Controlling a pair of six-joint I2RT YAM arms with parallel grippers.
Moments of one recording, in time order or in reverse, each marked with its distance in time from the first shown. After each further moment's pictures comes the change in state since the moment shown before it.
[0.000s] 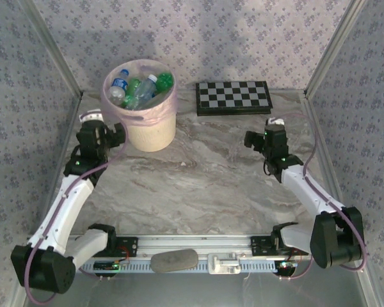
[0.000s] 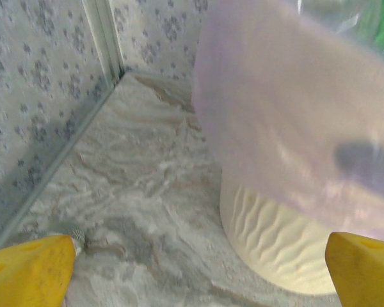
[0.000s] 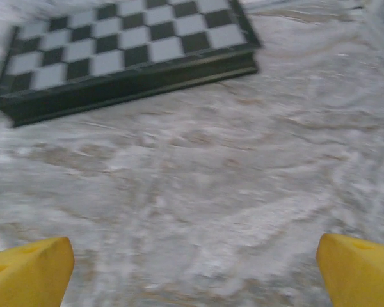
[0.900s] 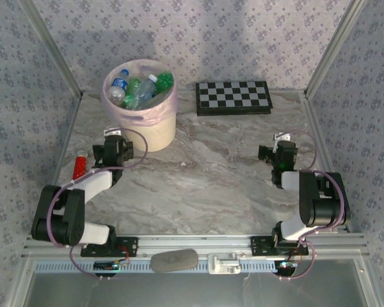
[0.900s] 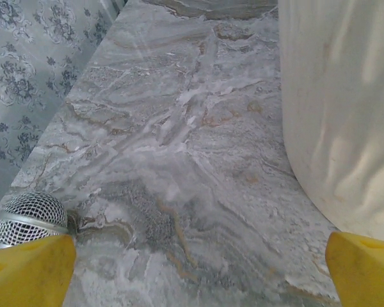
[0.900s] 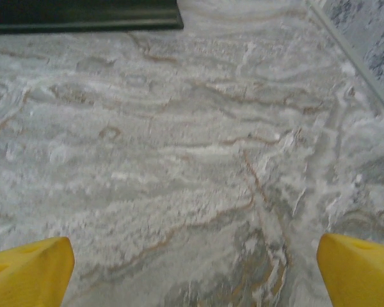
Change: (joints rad) left arm 0.018 0.428 -0.300 0.618 -0.126 0.211; right arm -0.230 0.321 -0.283 0.669 -0.114 -0.297
